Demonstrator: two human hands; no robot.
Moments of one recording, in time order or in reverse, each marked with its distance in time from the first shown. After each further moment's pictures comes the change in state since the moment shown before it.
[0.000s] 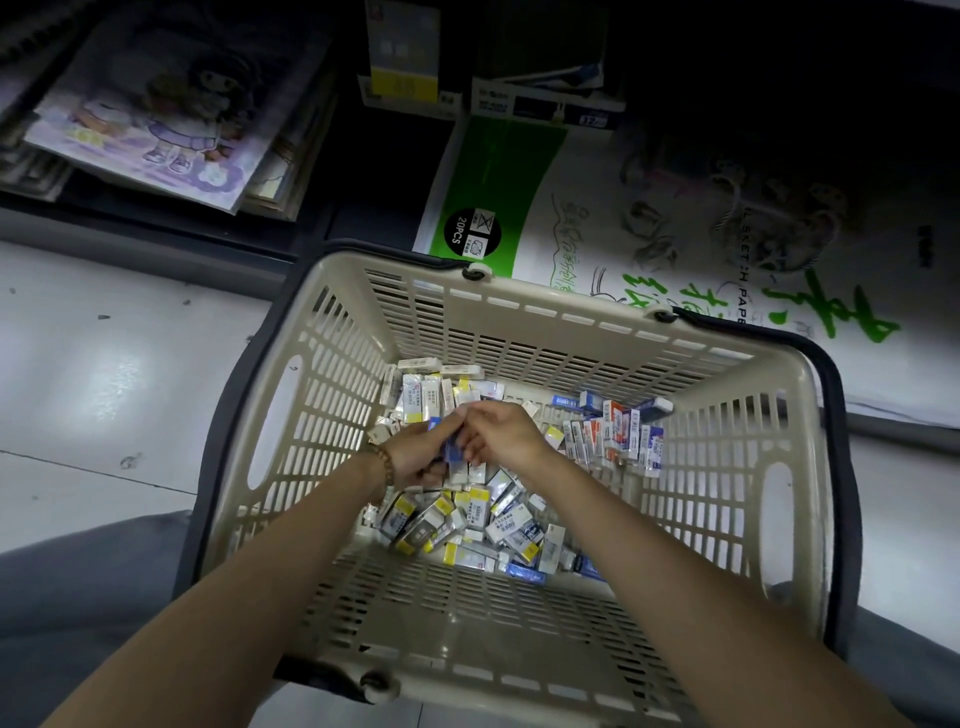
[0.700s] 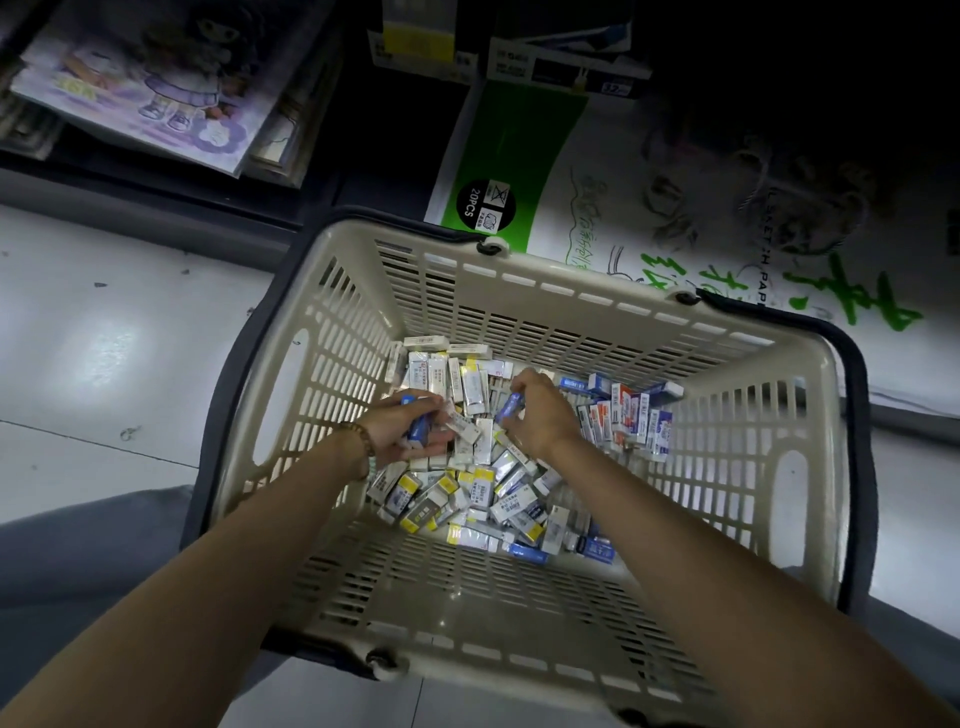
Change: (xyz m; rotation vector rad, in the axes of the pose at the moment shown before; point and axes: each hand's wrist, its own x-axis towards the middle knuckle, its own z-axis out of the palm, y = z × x) left_hand -0.001 -0.007 -0.023 -0.337 0.099 -0.022; right_hand 0.022 0.026 -0.033 -0.933 0.267 -0.162
